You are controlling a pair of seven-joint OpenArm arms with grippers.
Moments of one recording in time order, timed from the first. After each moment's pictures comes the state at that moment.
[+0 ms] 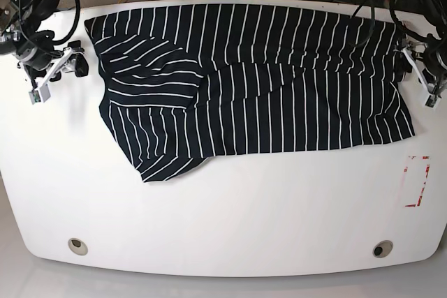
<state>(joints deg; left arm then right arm) 11.9 -25.4 -37.0 100.5 -32.8 -42.8 77.0 -7.7 18.3 43.2 96.4 39.9 41.0 -80.4</state>
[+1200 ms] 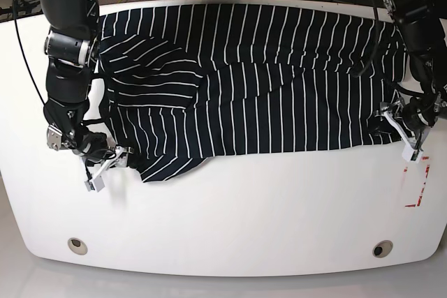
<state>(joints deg) -14.5 -25.5 -23.3 65.6 -27.2 -42.8 55.8 36.3 19.6 10.9 27.3 17.5 40.7 -33.7</state>
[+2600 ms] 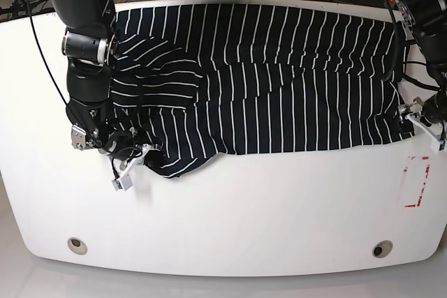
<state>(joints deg) -19.6 -31.5 -25.0 46.1 -20.2 -35.0 44.1 35.4 13.5 10.3 27.3 17.8 41.1 -33.1</state>
